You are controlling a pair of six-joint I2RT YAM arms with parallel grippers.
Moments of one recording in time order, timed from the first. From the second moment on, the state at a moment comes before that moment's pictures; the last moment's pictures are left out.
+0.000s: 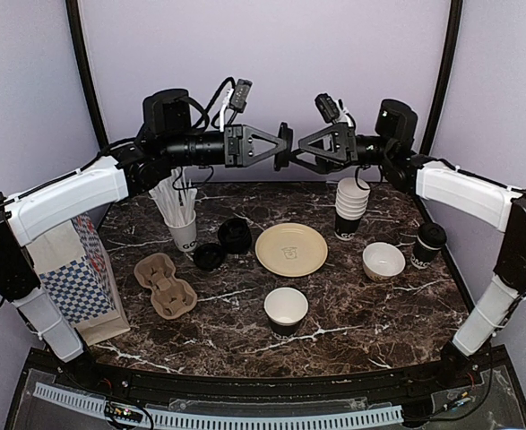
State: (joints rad) left arm -0.75 1.64 1.58 0.04 0.71 -0.48; right arm 0.50 1.64 1.40 0.34 -1.21 0.81
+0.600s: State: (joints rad) left arm -0.75 1.64 1.57 0.05 0.73 -0.50; right arm 0.52 1.70 1.42 0.42 -1.21 0.92
